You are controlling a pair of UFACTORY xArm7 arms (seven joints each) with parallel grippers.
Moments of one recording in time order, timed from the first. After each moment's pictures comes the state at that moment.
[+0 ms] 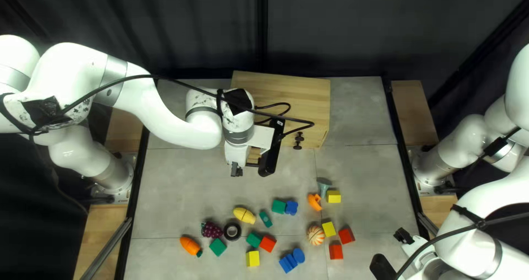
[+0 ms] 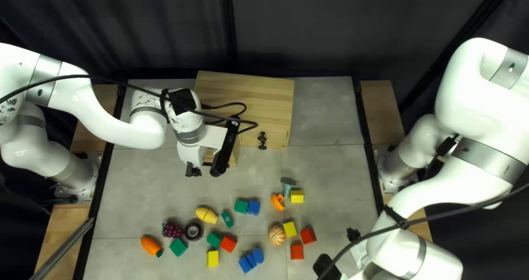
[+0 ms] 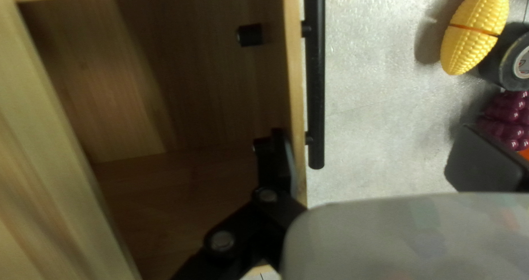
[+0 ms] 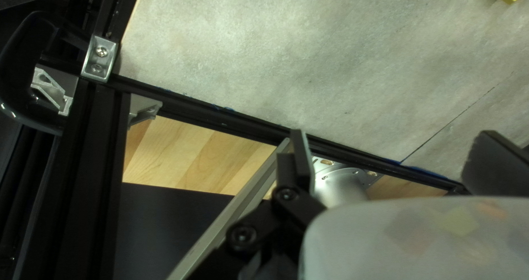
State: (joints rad) left arm 0.39 0.00 -0.38 0.88 -0.13 0.92 0.33; right arm 0.88 -0.02 0.10 0.98 -0.11 1.41 0.47
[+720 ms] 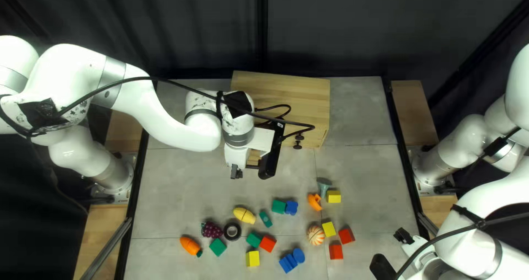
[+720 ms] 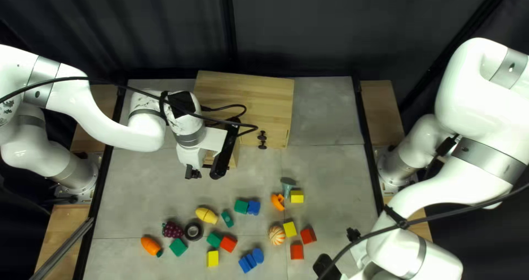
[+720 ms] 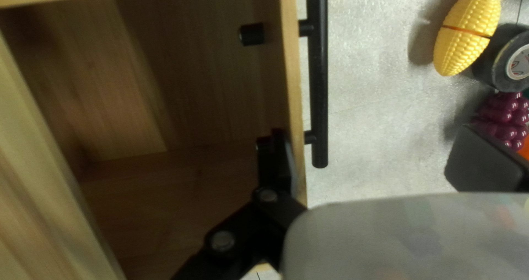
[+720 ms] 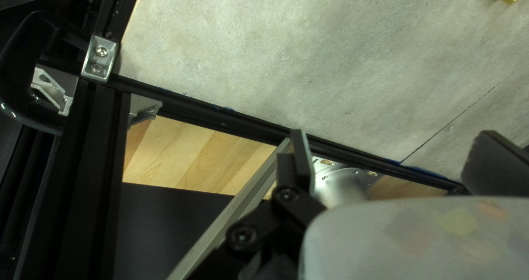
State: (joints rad) left arm 0.38 -0.01 -0.39 0.88 -0.12 0.92 0.30; right arm 0.88 -0.02 0.10 0.98 -0.11 1.41 0.47
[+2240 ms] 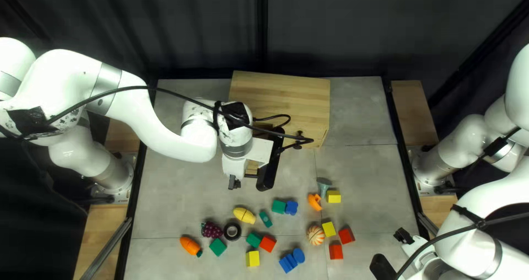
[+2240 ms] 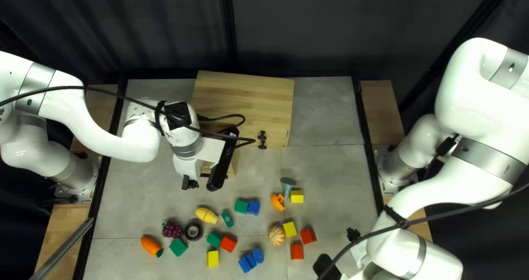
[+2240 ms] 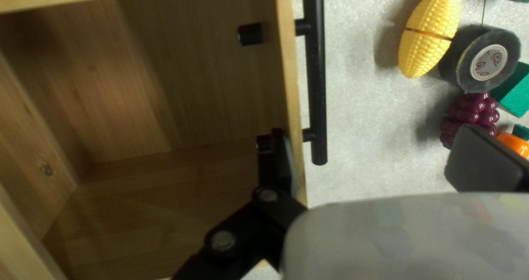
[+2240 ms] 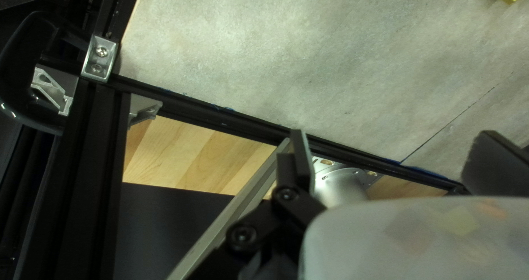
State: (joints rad) left arm 0.34 -0.03 -0.42 0.88 -0.13 0.93 0.25; right arm 0.88 -0.02 0.10 0.98 -0.11 1.41 0.47
